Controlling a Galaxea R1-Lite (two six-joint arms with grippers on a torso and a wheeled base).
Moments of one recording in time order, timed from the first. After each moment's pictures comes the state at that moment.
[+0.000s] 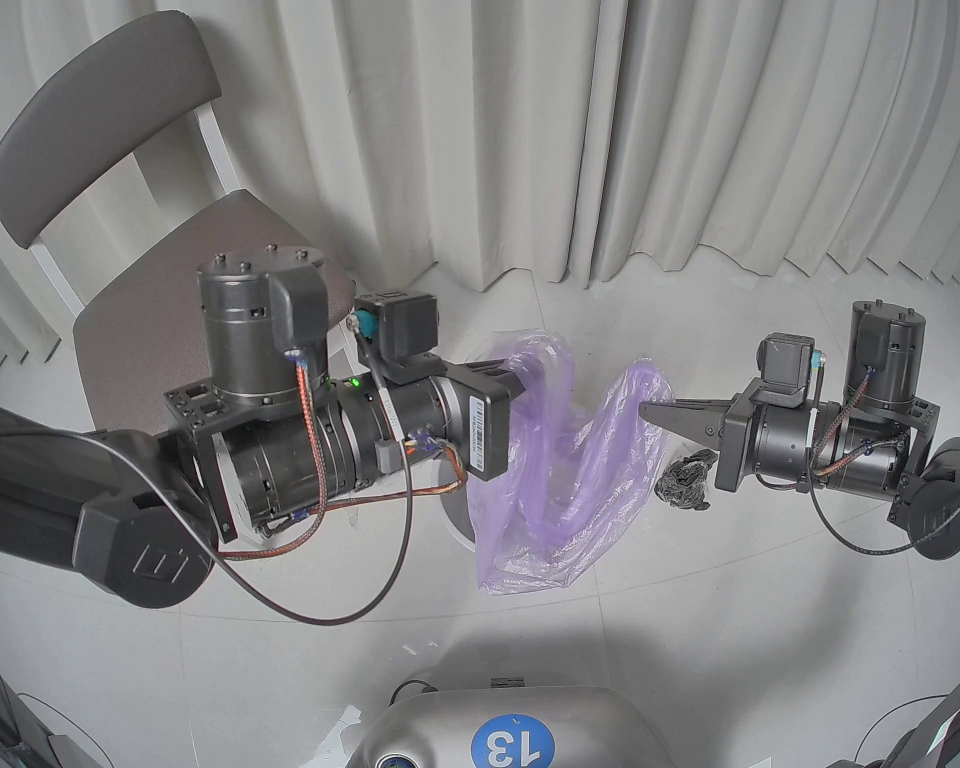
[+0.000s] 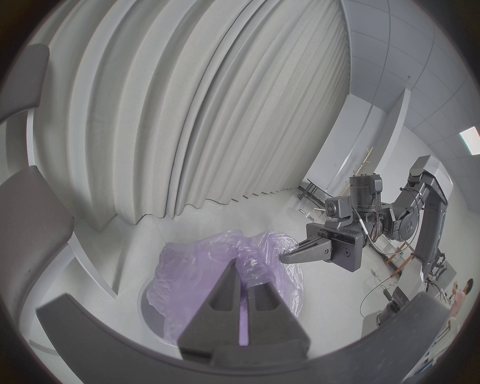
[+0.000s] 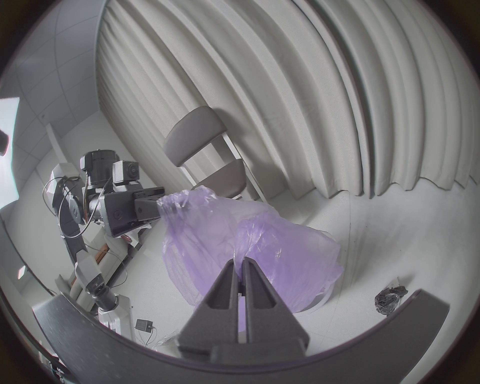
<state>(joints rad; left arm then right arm) -0.71 1.72 -0.98 -0.62 -0.17 -0.06 0.43 1.65 -0.76 -0.68 0.45 0.12</state>
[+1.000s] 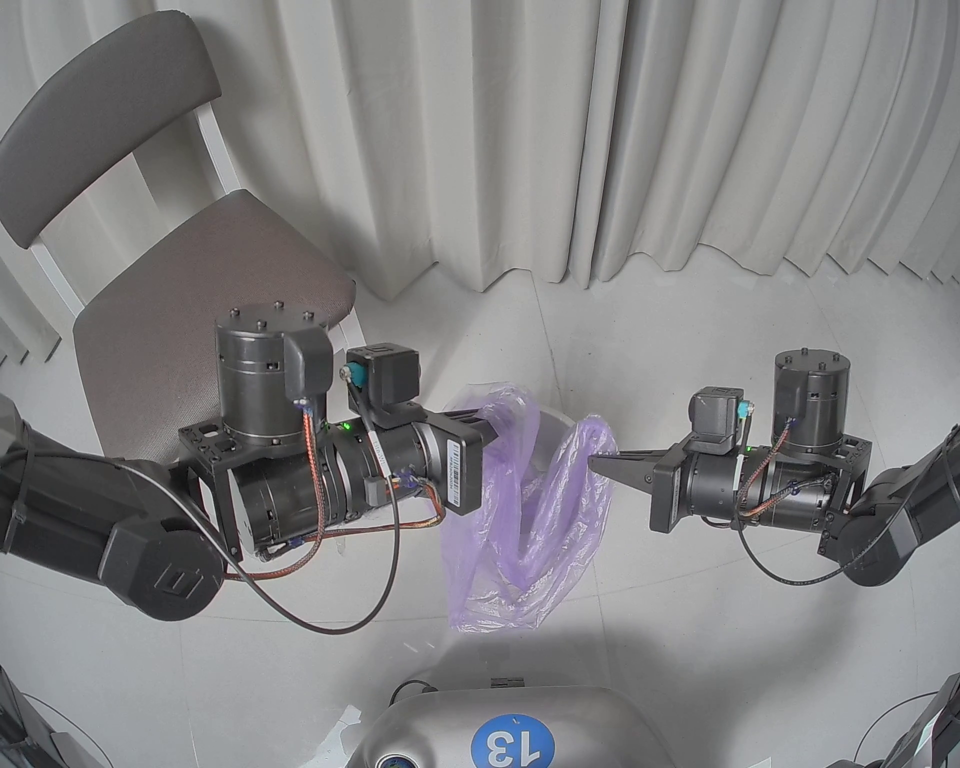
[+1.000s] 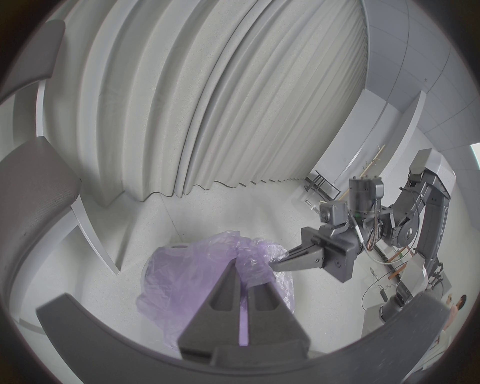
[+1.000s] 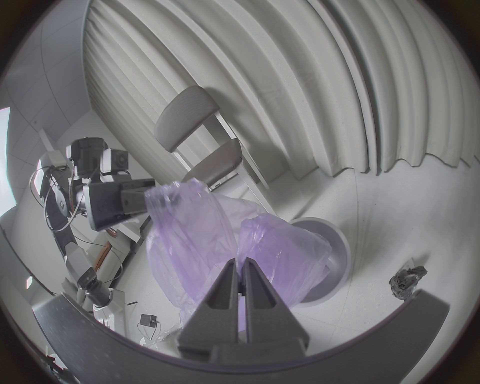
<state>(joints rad) -0.66 1.76 -0.88 -0.68 -0.19 -0.11 0.49 1.85 -0.74 -0.80 0.41 0.15</state>
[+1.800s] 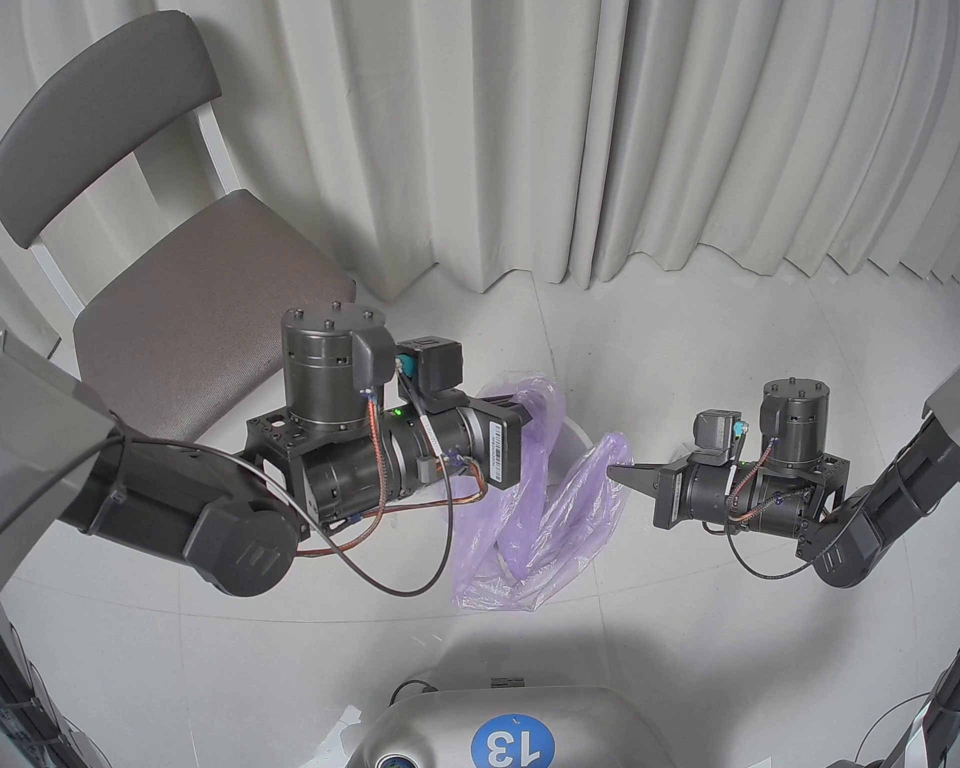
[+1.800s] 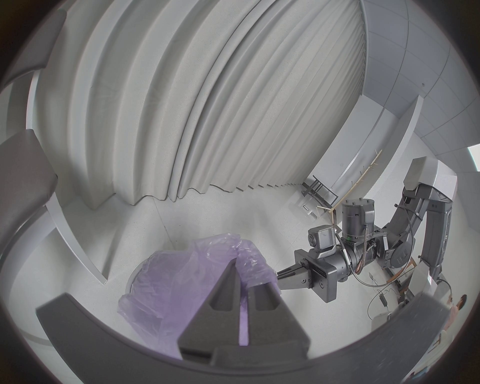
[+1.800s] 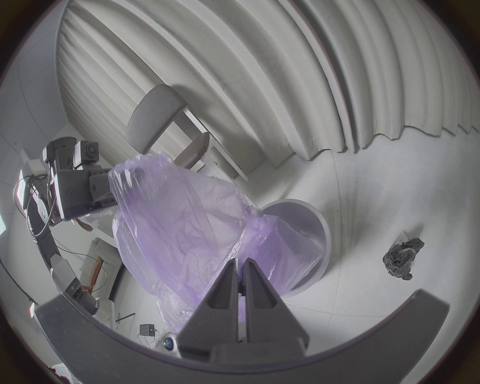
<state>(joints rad) -0.66 1.93 -1.03 -0.73 -0.22 -0.11 0.38 1.99 -0.70 -0.95 0.42 0.22</state>
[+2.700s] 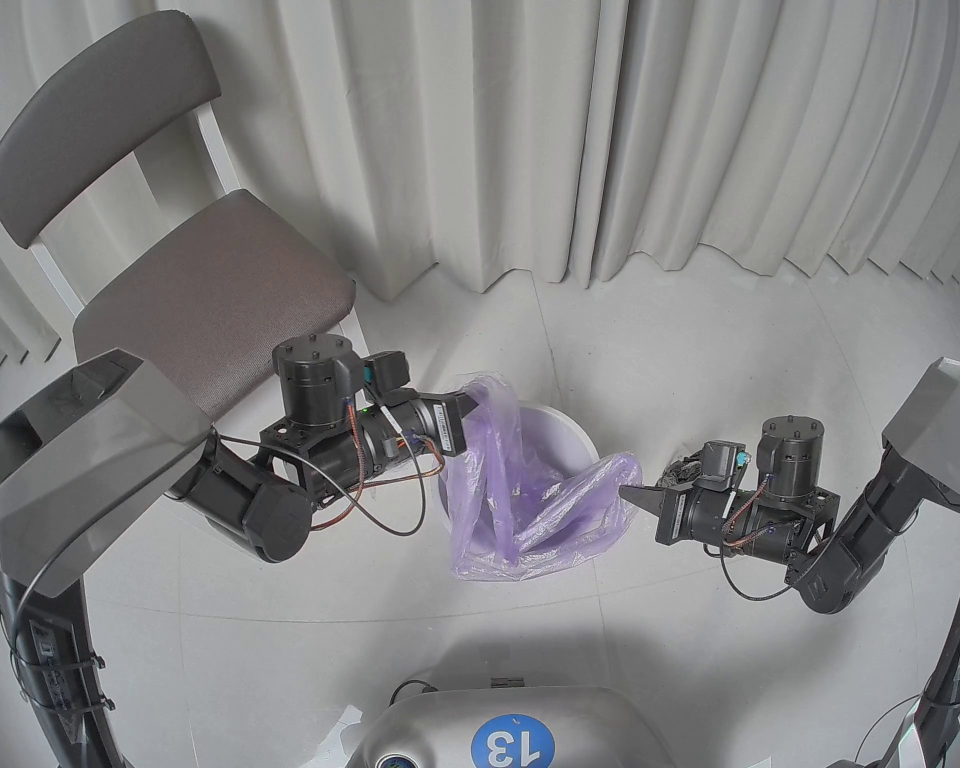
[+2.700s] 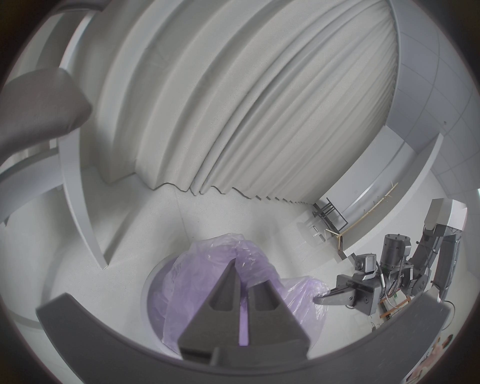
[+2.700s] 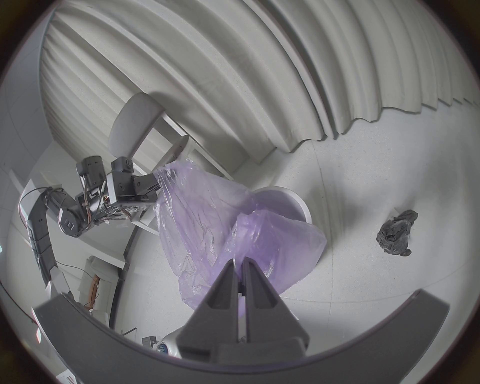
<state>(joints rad) -0.44 2.16 -1.07 -0.98 -0.35 -0.30 0.35 2.09 -0.61 -1.15 0.36 0.32</state>
